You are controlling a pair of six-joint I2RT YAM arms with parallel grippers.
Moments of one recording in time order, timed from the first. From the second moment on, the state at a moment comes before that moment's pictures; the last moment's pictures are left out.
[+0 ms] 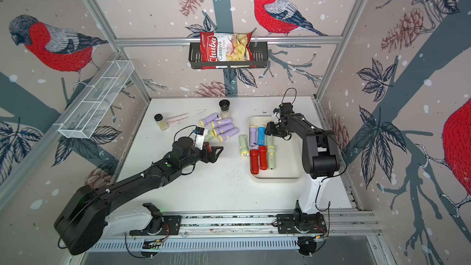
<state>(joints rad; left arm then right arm) -0.63 1.21 0.57 0.19 0.15 -0.37 0.15 1.90 1.31 -0.57 -0.35 0.11</state>
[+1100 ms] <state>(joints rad) -0.63 1.54 0.89 -0.31 -0.08 -0.57 0.59 1.26 0.77 0.00 -0.13 0.35</state>
